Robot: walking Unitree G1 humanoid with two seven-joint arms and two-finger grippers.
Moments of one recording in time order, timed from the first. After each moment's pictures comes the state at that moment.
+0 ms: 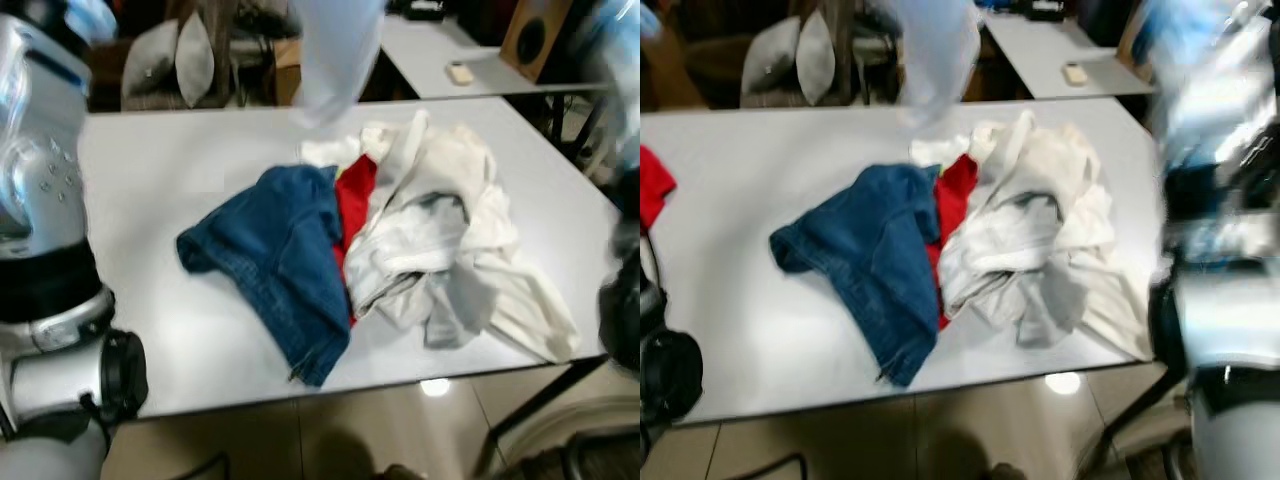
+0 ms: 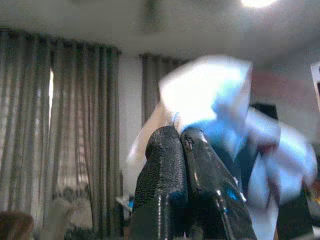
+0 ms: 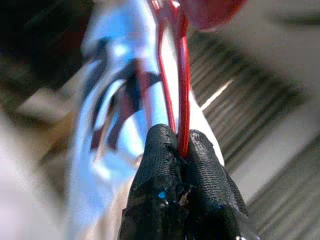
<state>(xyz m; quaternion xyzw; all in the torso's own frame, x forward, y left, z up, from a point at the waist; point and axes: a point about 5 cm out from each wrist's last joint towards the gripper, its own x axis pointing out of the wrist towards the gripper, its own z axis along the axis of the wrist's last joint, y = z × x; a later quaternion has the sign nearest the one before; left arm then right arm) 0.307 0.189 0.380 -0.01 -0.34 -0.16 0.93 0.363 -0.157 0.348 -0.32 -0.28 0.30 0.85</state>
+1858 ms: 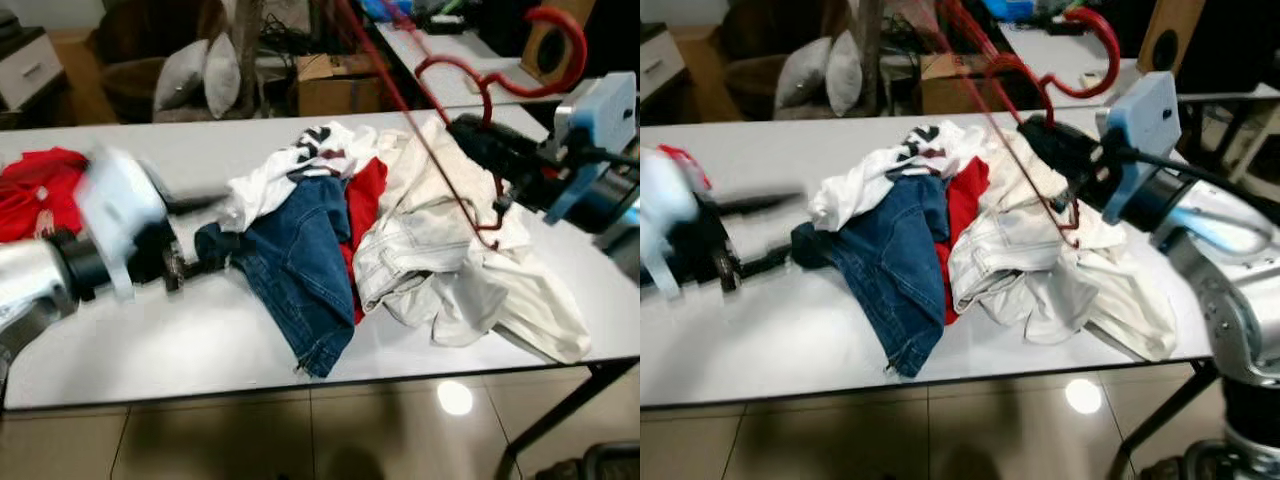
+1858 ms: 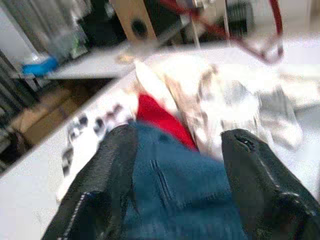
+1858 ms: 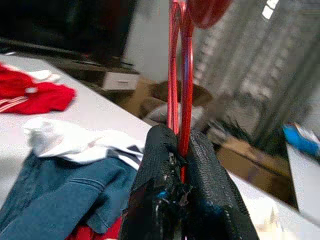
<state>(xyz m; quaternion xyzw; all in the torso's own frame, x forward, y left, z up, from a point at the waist) 0.225 0.190 0.267 0.16 -0.02 -0.39 0.90 0.275 -0.184 0.280 -0.12 -0.09 0.32 0.94</state>
